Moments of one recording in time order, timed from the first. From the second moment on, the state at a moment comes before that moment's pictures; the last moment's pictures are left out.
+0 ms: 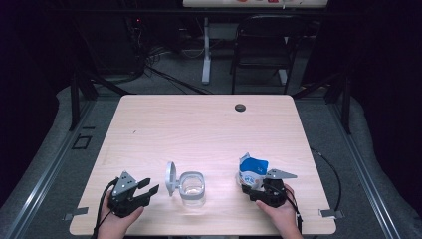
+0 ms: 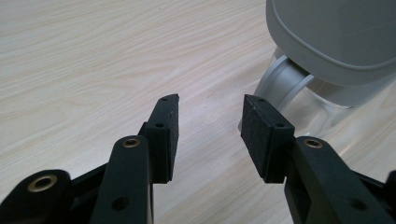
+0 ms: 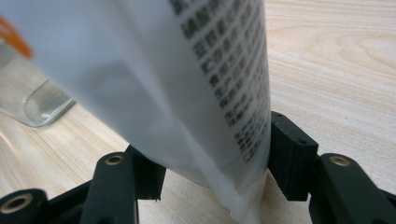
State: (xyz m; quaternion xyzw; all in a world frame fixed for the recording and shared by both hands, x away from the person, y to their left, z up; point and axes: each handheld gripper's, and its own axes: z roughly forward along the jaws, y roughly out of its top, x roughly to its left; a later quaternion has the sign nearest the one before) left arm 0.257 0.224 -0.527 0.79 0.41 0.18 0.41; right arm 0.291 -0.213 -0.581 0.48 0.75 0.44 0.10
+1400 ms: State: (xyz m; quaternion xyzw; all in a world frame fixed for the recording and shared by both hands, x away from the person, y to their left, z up) left arm 0.257 0.225 -0.528 0.79 0.41 0.18 0.41; right arm 0.281 -0.196 -0.540 0.42 0.78 0.43 0.20
